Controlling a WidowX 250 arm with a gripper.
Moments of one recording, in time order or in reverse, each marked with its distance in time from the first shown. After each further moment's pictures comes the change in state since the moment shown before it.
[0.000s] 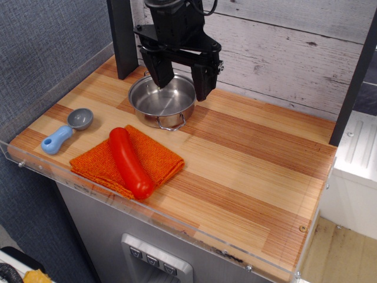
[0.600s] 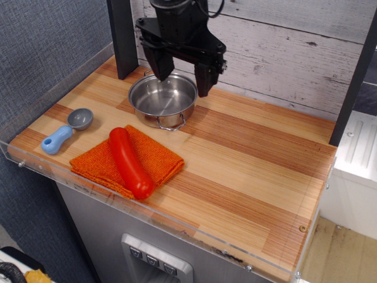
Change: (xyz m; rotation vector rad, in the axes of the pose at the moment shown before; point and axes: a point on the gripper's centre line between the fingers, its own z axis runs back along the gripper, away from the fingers) arm 0.003 0.002 0.007 0.087 -0.083 0.018
